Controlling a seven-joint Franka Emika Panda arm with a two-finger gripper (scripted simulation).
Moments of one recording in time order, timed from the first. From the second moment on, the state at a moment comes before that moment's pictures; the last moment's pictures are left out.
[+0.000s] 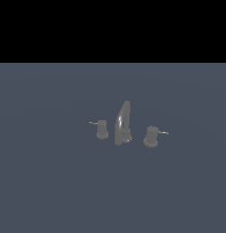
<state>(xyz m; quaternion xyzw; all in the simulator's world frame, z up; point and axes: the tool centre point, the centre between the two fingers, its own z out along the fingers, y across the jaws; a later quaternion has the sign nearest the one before) -0.228 0.008 0.449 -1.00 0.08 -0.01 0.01</state>
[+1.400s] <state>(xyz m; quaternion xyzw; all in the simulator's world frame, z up) -0.087 -0.033 0.263 -0.89 0.46 0.00 0.01</state>
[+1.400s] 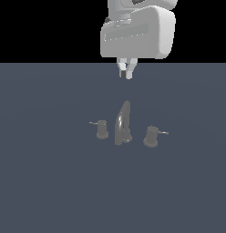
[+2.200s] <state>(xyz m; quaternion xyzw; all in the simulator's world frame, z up) -0.032 -0.108 0.151 -0.75 0.66 0.00 0.00</state>
